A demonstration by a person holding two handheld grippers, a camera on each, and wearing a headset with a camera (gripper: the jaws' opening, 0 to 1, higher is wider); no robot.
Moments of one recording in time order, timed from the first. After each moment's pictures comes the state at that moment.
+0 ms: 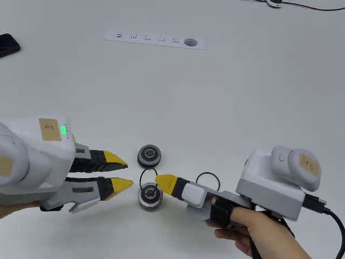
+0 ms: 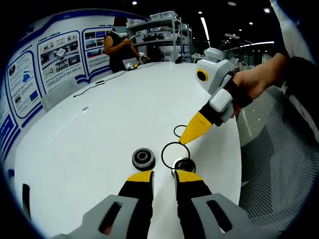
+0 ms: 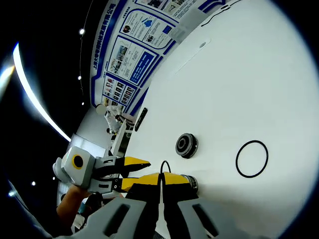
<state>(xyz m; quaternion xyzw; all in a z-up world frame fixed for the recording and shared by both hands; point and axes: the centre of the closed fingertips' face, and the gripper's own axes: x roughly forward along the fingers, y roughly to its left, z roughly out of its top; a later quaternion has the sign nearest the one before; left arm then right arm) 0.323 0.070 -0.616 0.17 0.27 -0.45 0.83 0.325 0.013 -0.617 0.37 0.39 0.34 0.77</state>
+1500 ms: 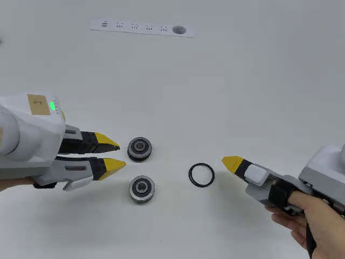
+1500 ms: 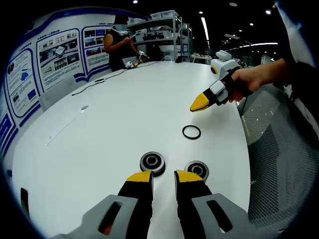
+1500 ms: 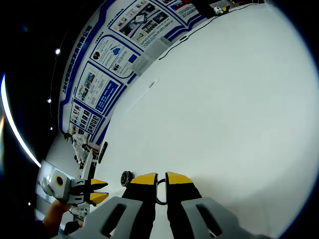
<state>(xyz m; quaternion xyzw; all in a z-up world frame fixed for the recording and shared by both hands) 0.351 0.062 -0.624 0.17 0.28 -0.47 0.82 0.361 -0.110 -0.635 0.36 0.36 0.16 0.85</state>
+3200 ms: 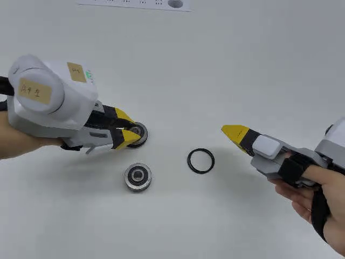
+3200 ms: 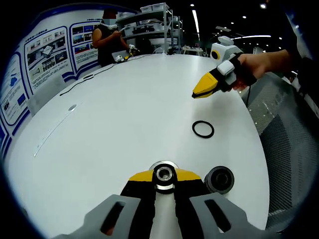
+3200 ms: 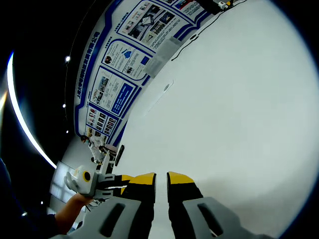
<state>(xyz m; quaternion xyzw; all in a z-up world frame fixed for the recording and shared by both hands) 0.381 0.035 -0.655 0.20 0.29 -0.50 0.79 0.376 -0.091 -0.619 0.39 0.34 0.22 0.82</state>
